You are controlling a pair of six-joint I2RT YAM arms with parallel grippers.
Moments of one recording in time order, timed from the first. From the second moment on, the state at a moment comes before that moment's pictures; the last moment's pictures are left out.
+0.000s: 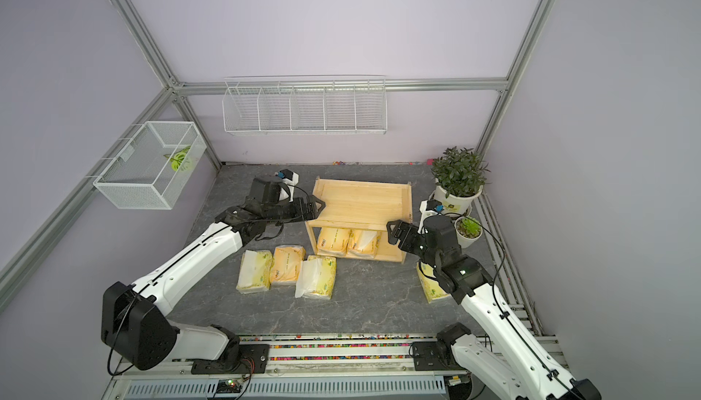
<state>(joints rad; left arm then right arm) -0.52 1.41 1.18 -0.40 0.22 -0.50 0.42 0.88 0.77 -0.42 -0.07 0.72</state>
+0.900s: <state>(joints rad) -0.41 1.63 1.36 -0.37 0.13 -0.48 0.46 1.45 1.05 -0.12 -0.15 0.78</state>
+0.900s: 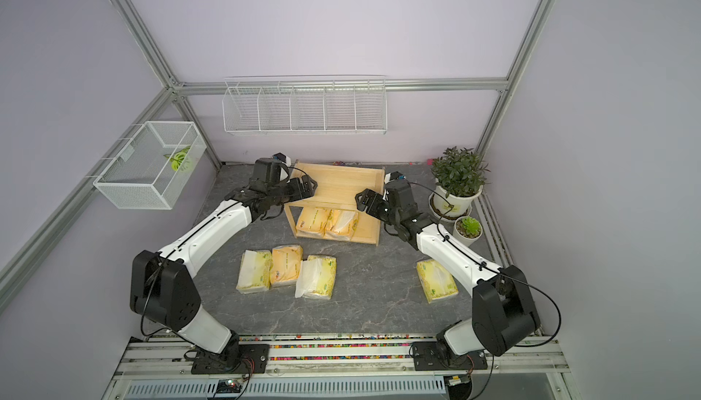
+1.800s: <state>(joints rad) -0.22 1.22 1.30 -0.50 0.05 -0.47 0.45 0.90 0.90 -0.36 -0.15 0.72</state>
